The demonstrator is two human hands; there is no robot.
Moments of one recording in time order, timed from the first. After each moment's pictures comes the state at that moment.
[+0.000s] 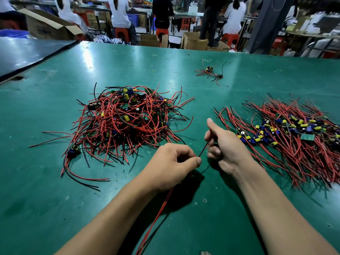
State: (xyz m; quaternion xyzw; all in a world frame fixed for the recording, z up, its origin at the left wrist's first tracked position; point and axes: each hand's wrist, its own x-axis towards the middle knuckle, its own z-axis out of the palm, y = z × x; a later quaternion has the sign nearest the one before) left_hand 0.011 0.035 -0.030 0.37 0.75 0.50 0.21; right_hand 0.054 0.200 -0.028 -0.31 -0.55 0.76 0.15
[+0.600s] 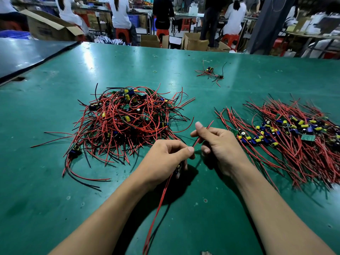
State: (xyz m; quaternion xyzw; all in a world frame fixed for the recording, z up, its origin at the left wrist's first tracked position) left_hand 0.002 0.032 -0.033 0.30 0.68 0.61 0.26; right_hand 0.057 0.191 -0.034 -0.22 -0.65 0.71 0.15
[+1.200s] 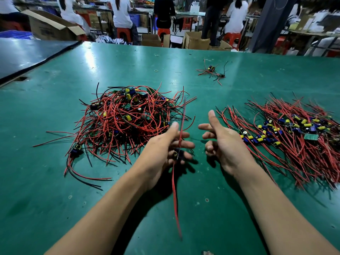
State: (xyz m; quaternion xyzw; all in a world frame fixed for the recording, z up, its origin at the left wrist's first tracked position) left_hand -0.002 0.036 -0.023 0.13 0.58 0.72 0.34; right_hand 0.055 0.193 -0.028 -0.28 -0.60 0.73 0.19
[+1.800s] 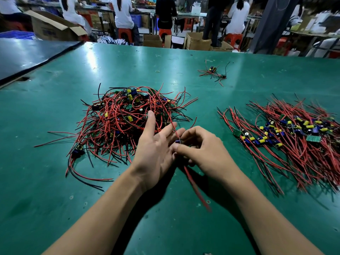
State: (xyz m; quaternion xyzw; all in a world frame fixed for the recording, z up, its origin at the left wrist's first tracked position) left_hand -0.009 0.030 -0.014 0.08 0.43 0.81 0.40; right_hand 0.057 0.155 -0.030 -0.16 -0.81 0.54 0.16
